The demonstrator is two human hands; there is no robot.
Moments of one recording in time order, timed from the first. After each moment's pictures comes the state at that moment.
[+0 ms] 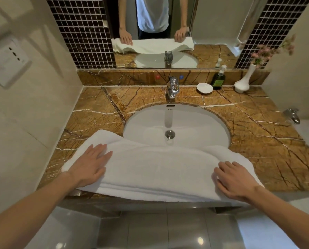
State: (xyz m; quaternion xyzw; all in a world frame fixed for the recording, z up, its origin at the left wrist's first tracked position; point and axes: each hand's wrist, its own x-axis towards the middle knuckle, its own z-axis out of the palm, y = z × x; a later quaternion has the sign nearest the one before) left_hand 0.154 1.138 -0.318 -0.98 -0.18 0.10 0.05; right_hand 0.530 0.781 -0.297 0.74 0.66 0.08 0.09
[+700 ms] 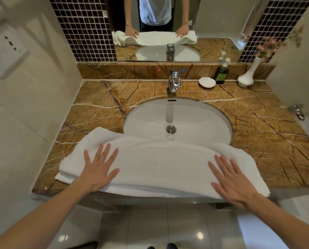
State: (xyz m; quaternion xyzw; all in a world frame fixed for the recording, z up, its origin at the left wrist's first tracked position) left_hand 0.169 1.090 -0.349 -0.93 -0.33 0.15 -0.03; right_hand 0.516 0.763 -0.332 0.81 0.57 -0.05 0.15
